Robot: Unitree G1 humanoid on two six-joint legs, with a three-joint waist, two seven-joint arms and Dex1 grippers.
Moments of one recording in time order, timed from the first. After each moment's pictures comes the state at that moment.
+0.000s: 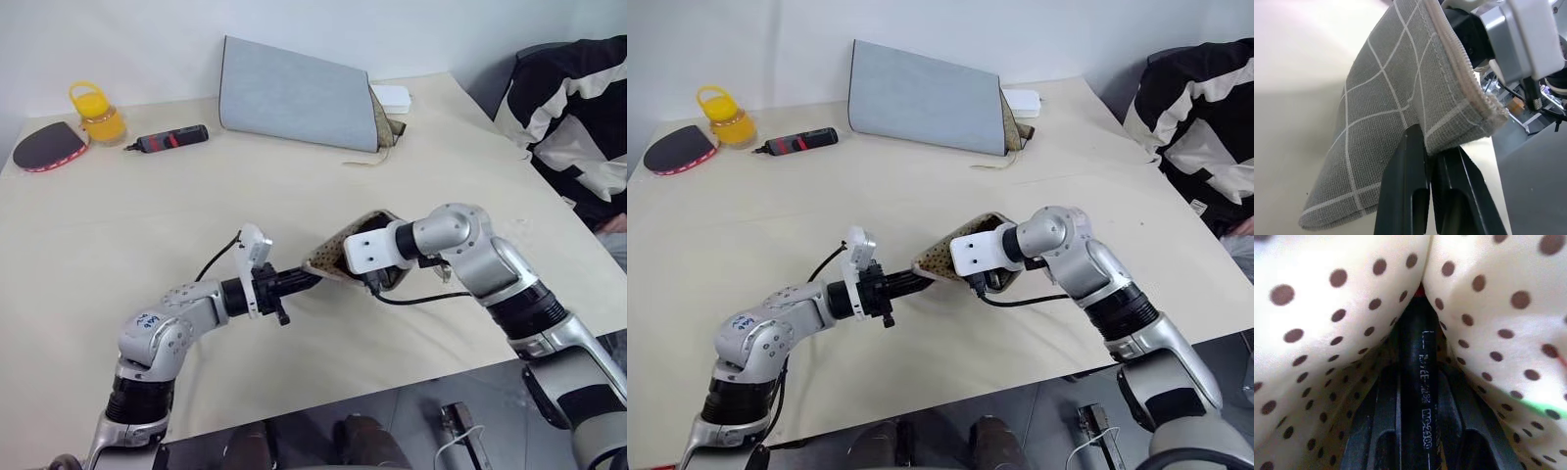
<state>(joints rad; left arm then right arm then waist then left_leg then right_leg) -0.34 0.37 0.02 -0.31 -0.69 0.87 -0.63 -0.83 -0.64 0.43 0.03 -0.19 0.13 1.23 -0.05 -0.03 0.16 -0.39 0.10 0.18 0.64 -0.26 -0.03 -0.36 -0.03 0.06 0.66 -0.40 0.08</state>
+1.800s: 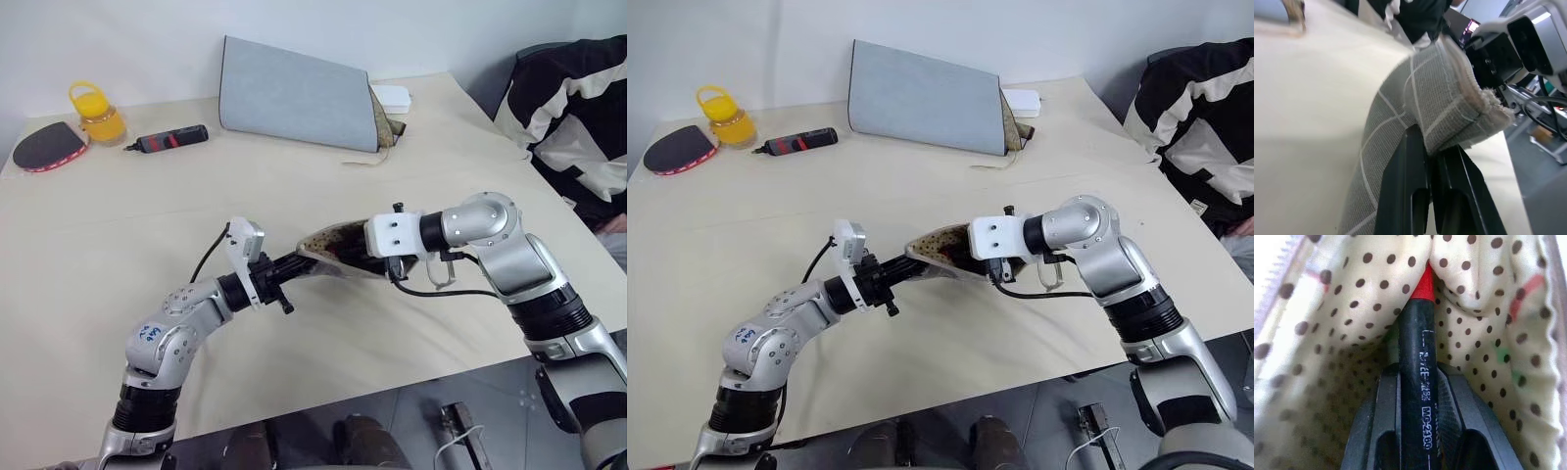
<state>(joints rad) -0.29 0.38 -0.02 -0.34 -0.61 0.63 -0.57 -0.78 -0.66 0.32 0.02 -0.05 0.15 1.24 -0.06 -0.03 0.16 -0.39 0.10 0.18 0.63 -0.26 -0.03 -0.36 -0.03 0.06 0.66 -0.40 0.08</state>
